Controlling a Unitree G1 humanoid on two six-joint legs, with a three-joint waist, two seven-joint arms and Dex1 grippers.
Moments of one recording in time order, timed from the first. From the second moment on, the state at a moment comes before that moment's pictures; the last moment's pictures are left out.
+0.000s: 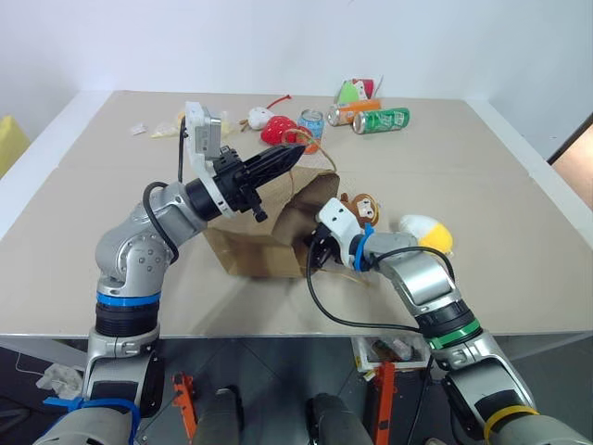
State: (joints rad) left arm -0.70 0.31 0.12 -0.13 -0.79 0.62 -0.73; right arm -0.68 -0.39 0.28 0.09 0.09 0.68 0.66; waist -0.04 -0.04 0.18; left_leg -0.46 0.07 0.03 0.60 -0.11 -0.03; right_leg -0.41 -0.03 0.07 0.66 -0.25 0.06
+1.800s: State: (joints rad) left arm -0.63 0.29 0.04 -0.14 -0.81 0.68 -0.79; right arm -0.49 -0.78 -0.10 0.30 0.23 0.62 0.83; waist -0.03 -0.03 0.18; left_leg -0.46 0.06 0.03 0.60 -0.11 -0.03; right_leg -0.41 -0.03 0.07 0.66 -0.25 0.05
